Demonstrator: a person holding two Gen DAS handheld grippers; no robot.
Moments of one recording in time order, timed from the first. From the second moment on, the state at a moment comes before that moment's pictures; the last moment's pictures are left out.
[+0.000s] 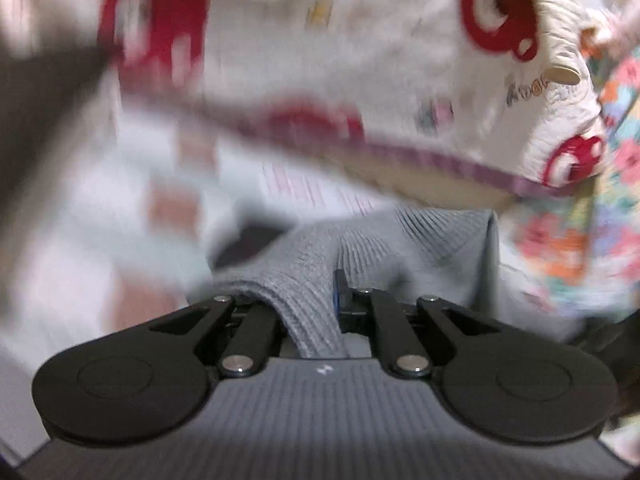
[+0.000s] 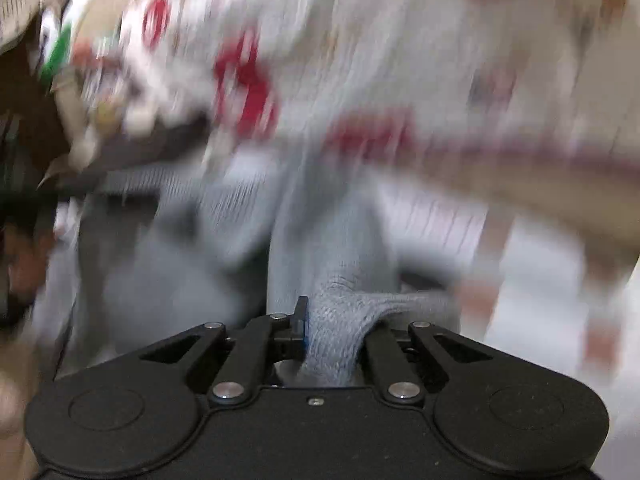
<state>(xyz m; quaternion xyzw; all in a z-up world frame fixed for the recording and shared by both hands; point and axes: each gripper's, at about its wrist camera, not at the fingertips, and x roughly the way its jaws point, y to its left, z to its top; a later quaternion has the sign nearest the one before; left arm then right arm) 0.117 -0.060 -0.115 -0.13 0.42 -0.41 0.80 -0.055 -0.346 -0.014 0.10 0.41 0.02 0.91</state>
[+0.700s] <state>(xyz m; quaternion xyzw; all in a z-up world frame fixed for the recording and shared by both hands) 0.112 -0.094 -0.128 0.03 0.42 -0.39 0.82 -0.069 -0.442 -0.105 0.62 0.31 -0.09 0.72</state>
